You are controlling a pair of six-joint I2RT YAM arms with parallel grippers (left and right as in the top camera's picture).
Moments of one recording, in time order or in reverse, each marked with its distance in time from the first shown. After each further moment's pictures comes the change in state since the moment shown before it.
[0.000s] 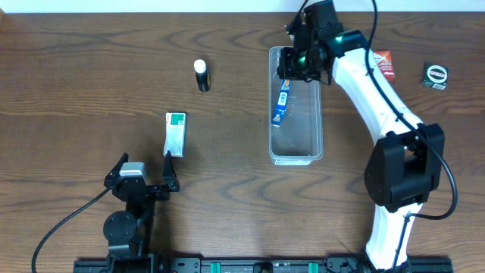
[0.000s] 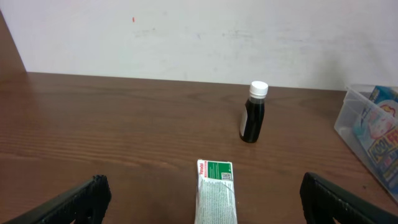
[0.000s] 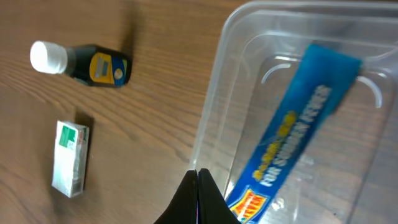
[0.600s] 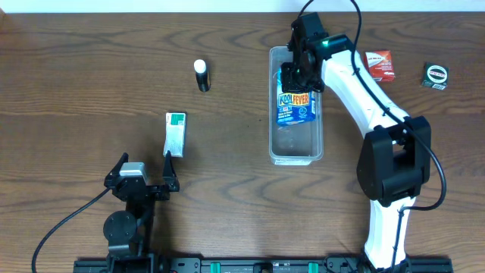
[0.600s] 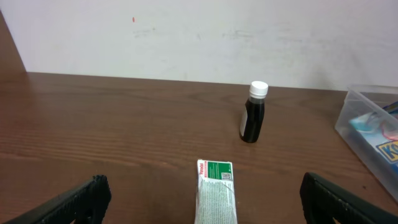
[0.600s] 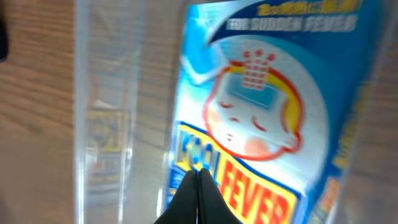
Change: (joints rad) left arm 0.000 0.000 0.000 0.000 0.000 0.000; right arm 0.022 0.059 0.000 -0.121 0.252 0.008
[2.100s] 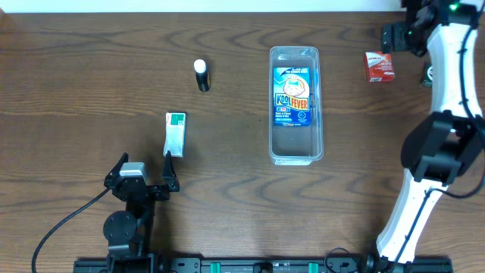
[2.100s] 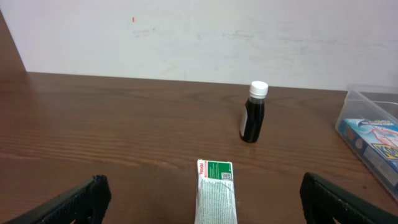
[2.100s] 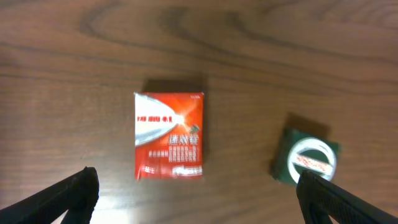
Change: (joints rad) left arm 0.000 0.000 0.000 0.000 0.000 0.000; right arm -0.498 0.190 0.437 -0.074 0.154 -0.503
